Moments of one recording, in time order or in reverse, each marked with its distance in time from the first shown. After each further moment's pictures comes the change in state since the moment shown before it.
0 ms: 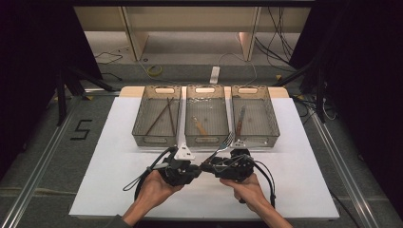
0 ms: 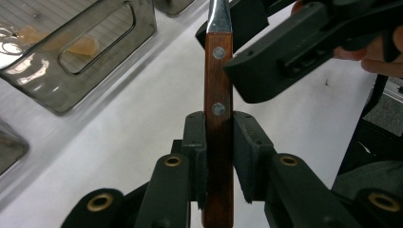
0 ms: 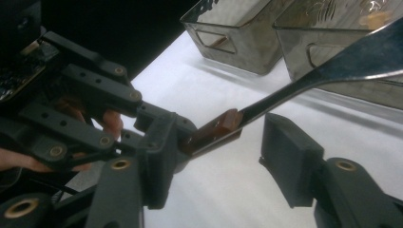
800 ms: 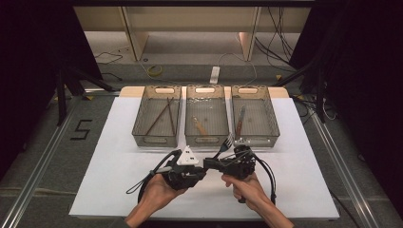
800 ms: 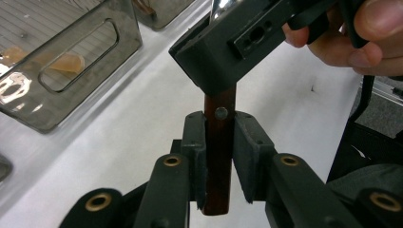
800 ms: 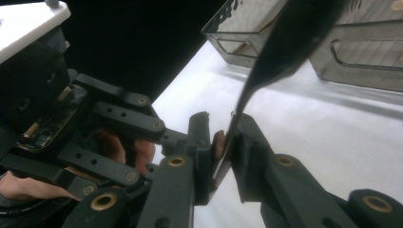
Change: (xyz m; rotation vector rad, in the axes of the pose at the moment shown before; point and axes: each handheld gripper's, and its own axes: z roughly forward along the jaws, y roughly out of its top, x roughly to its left) left arm -0.009 -0.001 0.003 -0.041 -0.024 0.031; right arm -0.005 0.004 -0.004 -0.015 0.123 0.120
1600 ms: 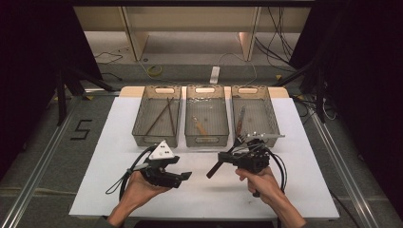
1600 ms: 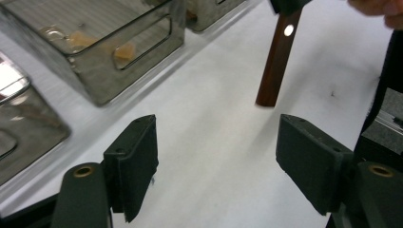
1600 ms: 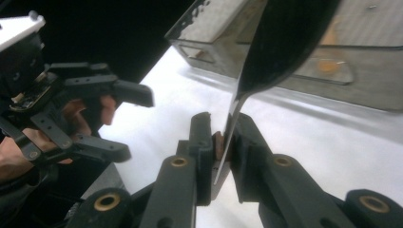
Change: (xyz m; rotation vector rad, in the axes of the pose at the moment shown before) left arm 0.038 -0.030 -0.035 -0.085 0.037 -0.098; right arm -0.015 0.017 -0.036 0.012 -0.129 -0.013
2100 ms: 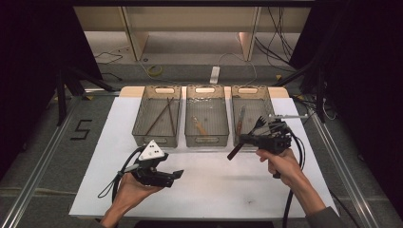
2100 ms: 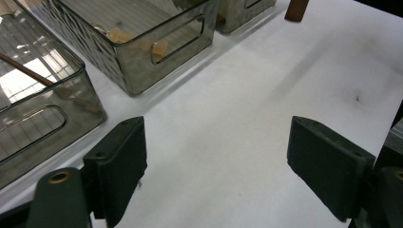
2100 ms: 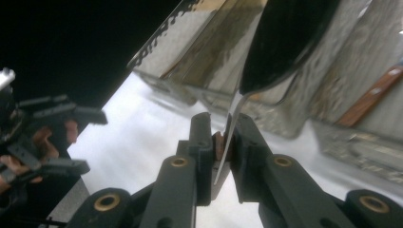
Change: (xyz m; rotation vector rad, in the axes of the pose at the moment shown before) left arm 0.009 -0.009 -0.013 -0.040 0.069 -0.033; right arm -0.027 0.050 -0.048 -0.012 -0.117 0.016
